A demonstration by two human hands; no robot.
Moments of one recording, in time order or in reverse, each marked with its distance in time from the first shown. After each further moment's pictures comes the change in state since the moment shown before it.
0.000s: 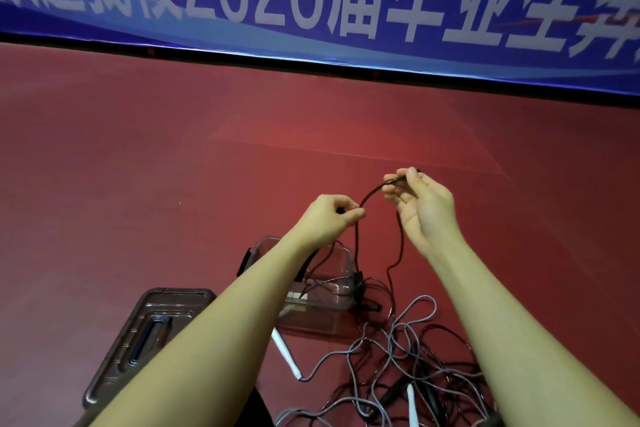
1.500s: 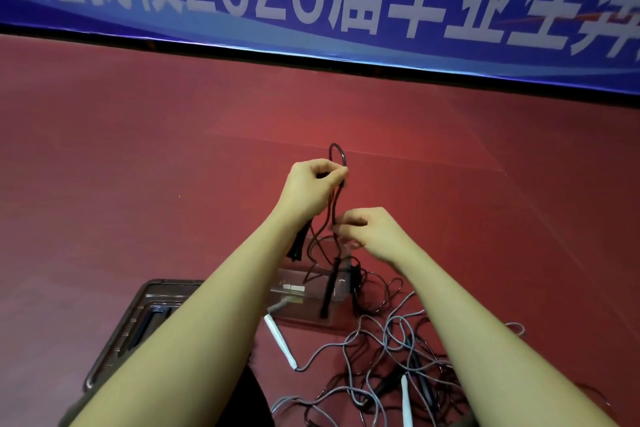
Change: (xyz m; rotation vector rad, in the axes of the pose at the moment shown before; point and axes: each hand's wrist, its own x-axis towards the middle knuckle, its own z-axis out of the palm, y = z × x) left_hand -0.008 0.024 -0.022 -0.177 0.274 0.083; right_hand -0.018 0.040 0.000 -0.976 -0.421 0.159
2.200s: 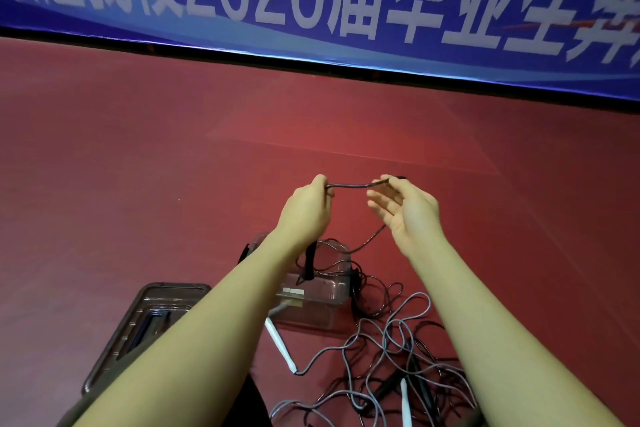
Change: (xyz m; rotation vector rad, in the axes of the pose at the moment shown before) left_hand -0.003 -0.026 0.005 0.557 -0.020 0.085; right_hand -0.006 -0.034 -0.024 0.995 0.510 0.082
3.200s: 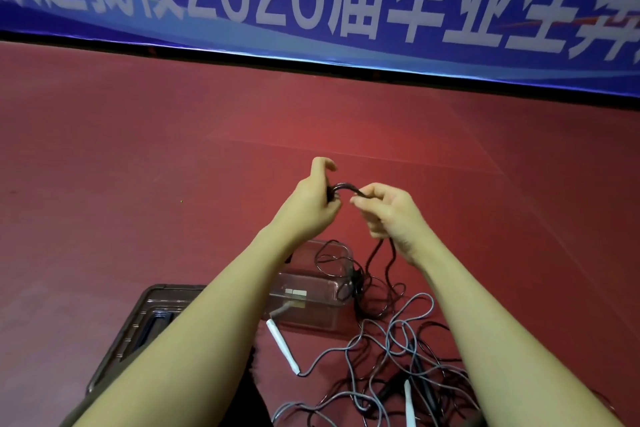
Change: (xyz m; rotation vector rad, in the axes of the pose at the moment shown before) left_hand -0.002 0.005 -0.015 -0.198 -0.059 0.144; right_hand 0.001 0.009 -0.005 -0.564 -0.482 -0.095
